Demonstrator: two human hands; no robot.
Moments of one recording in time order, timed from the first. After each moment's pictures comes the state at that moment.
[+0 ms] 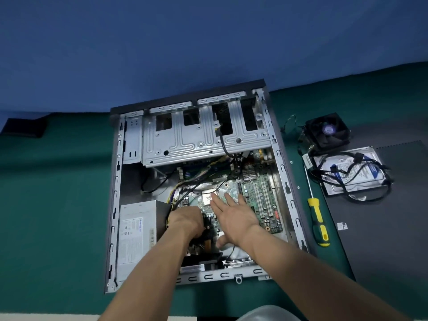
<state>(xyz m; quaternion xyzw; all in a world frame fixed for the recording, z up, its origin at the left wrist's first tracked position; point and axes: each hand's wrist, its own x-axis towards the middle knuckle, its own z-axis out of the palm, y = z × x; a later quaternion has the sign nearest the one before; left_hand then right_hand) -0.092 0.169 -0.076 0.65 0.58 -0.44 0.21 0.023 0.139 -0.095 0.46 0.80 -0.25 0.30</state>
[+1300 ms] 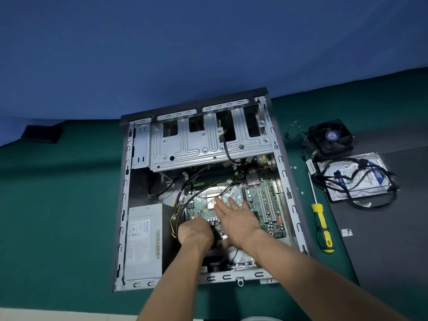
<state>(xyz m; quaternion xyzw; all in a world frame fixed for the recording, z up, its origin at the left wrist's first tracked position) -0.081 0.144 -0.077 0.59 0.66 -0.42 0.22 0.025 0.138 -0.085 0.47 0.80 -0.27 0.26</state>
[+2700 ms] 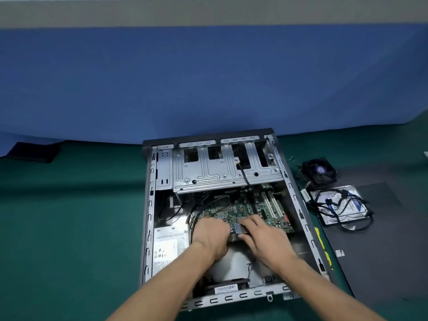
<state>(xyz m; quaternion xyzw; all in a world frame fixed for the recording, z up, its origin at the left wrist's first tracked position) -0.108 0.171 -0.032 0.86 0.43 -0.26 0.08 0.030 0.119 -0.033 0.65 0.73 -0.20 0.05</state>
